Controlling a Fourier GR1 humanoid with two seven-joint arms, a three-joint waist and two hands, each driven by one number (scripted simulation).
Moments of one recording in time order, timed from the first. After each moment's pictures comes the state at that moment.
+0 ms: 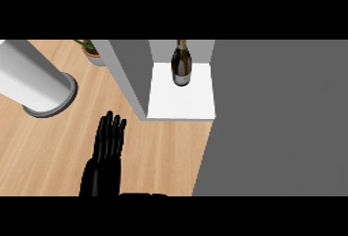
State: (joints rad) left arm 0.01 0.30 -0.66 -1.77 0.50 0.63 -0.50; right arm 0.33 -0.27 0.47 -2.51 -0.10 0.30 0.40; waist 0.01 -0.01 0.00
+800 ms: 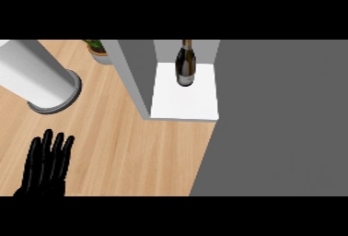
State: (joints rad) left arm 0.29 0.55 -0.48 -1.99 0.62 0.45 -0.55; right arm 0.18 -0.19 0.59 -2.48 -0.08 0.25 0.54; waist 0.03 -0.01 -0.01
